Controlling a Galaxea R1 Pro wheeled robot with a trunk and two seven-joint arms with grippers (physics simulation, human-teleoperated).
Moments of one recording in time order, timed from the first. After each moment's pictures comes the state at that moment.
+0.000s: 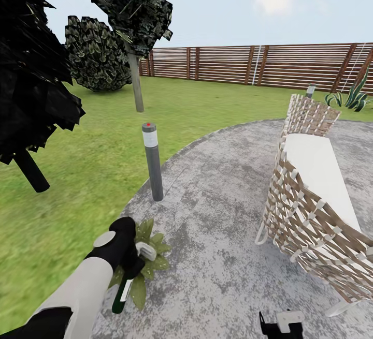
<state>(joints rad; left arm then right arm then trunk) -0.81 -0.10 0.09 -0.63 -1.42 1.01 -1.29 -0.37 -0.06 -0.53 -0.14 0.67 -0.60 -0.12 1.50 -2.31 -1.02</state>
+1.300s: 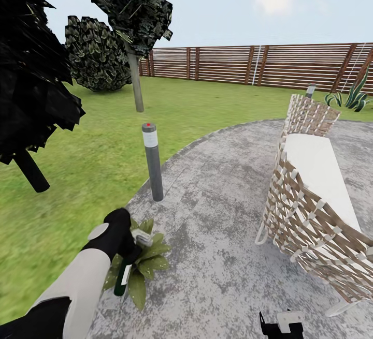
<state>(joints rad) -0.85 -0.10 0.18 -0.65 -1.36 1.01 -1.18 -0.37 -0.06 -0.53 -0.14 0.67 -0.60 -0.12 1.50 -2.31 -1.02</state>
